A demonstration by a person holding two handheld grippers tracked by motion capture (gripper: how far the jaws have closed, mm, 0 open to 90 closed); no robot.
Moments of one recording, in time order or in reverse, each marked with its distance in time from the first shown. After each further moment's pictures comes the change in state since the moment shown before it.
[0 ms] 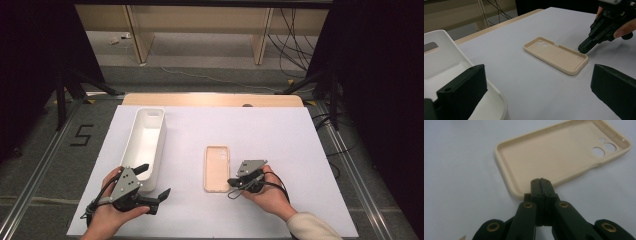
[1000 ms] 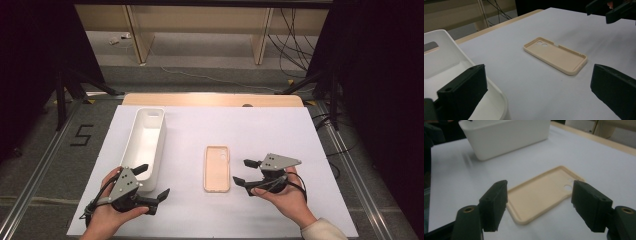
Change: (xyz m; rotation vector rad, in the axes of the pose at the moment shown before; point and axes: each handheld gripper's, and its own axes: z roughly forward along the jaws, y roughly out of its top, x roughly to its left) left arm 0.001 0.000 -0.002 -0.003 -0.003 -0.008; right arm 0.002 0.001 -0.066 -0.356 -0.052 0.128
